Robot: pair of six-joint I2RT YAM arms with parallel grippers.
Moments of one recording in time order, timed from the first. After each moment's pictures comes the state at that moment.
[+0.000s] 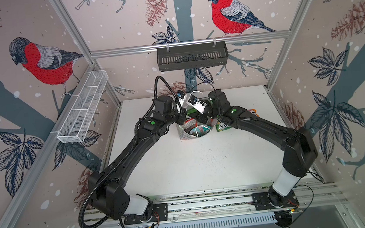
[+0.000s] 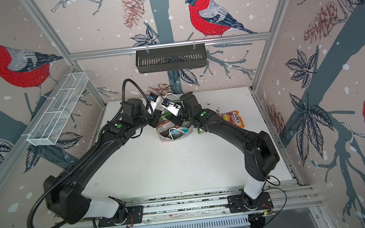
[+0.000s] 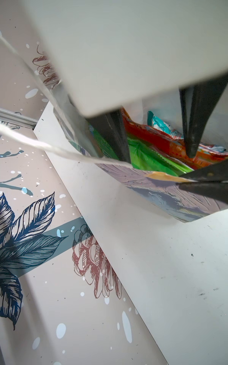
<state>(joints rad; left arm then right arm) -0.50 1.43 1.32 -0.39 0.13 0.13 0.67 1.71 1.44 -0.20 -0.28 -0.42</state>
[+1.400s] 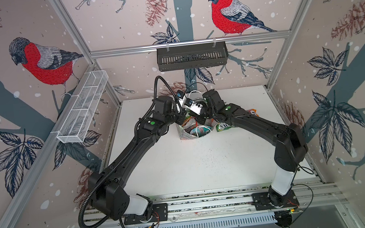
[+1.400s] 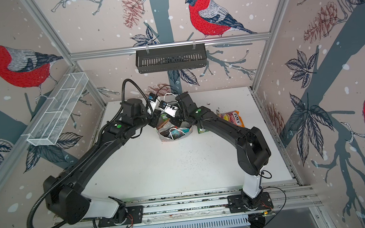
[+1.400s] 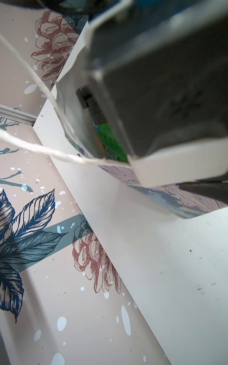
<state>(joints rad) -0.50 1.43 1.31 -0.39 0.11 0.14 0.68 1.80 1.53 -0.32 -0.27 -0.47</state>
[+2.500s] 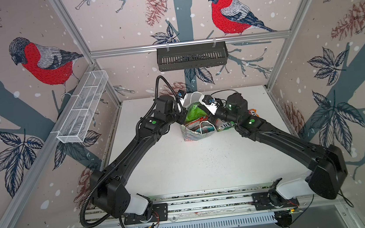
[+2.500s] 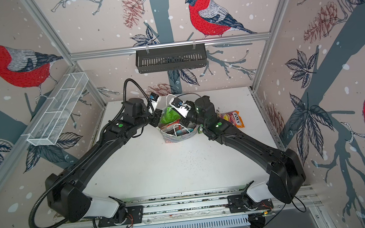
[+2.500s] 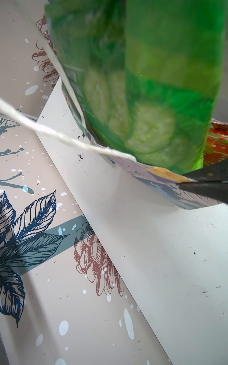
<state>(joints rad) -0.50 1.45 1.32 -0.38 0.11 0.14 0.68 1.38 1.17 0.09 -0.24 -0.39</state>
